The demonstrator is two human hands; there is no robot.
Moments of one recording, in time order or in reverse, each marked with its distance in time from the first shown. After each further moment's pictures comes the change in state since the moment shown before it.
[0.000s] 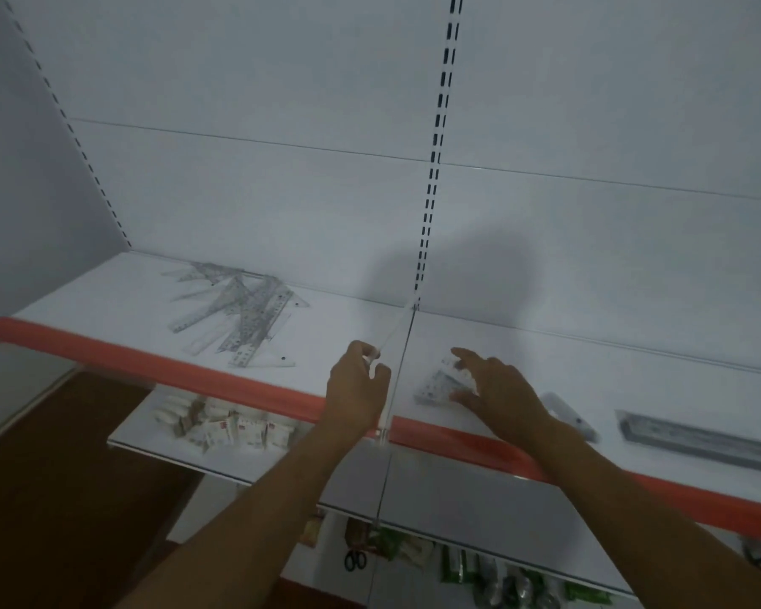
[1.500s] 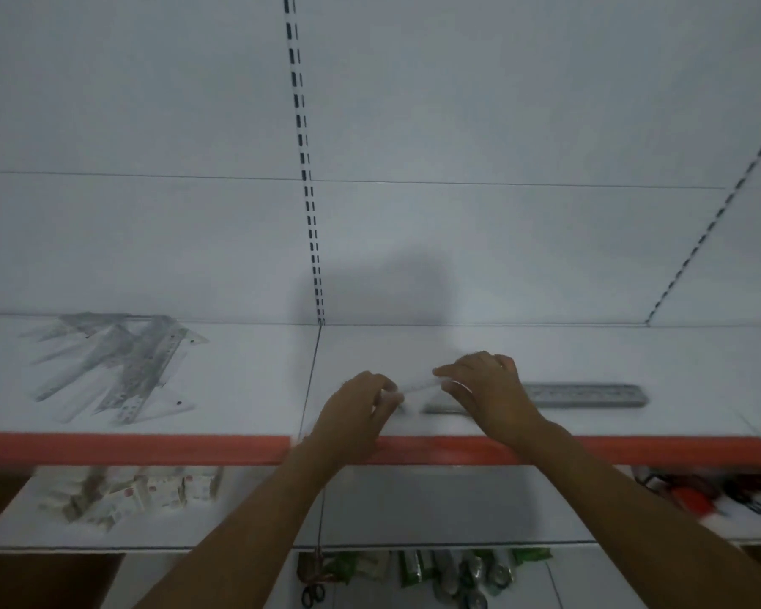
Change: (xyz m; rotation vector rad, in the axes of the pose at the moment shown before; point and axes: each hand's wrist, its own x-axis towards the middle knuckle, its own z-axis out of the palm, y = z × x) left_hand -0.018 0.034 0.084 0.232 -0.424 0.549; right_hand -0.074 0.077 -0.041 -0.176 0.370 0.011
